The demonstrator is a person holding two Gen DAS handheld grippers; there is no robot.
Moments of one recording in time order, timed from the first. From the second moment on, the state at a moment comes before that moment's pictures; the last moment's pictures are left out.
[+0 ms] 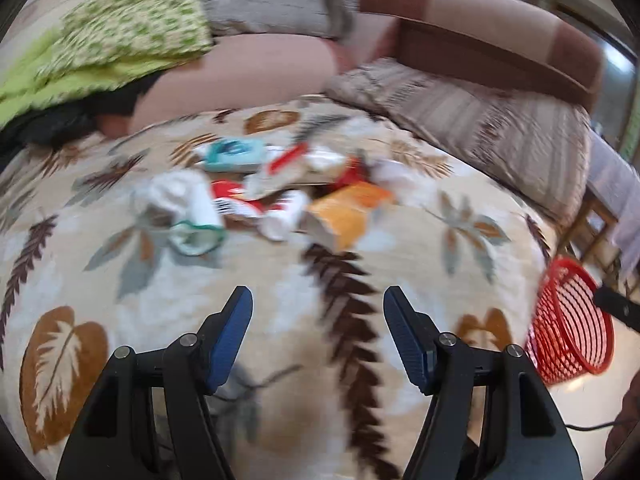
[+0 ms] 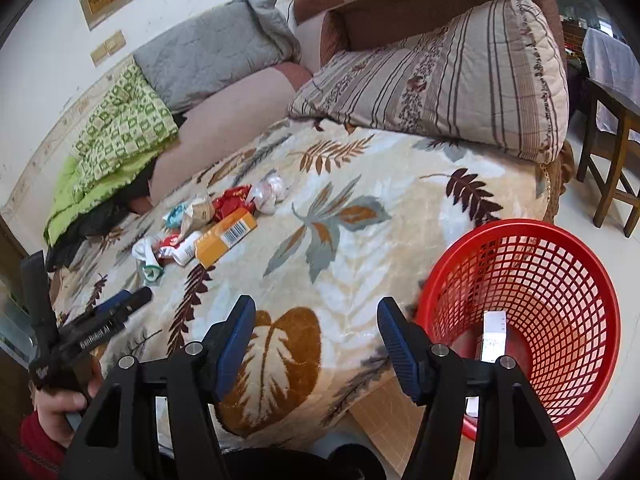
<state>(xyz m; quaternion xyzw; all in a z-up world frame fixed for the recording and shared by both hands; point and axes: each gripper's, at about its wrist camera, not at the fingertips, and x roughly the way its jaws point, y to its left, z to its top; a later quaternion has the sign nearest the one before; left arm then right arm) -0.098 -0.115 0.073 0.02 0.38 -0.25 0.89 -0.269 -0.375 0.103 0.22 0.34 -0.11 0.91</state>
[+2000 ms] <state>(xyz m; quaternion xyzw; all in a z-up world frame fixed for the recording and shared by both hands) 0.031 -0.035 0.043 -0.17 0.40 -0.15 0.89 -0.067 -0.310 0.041 0.26 0.43 -0.12 0.86</state>
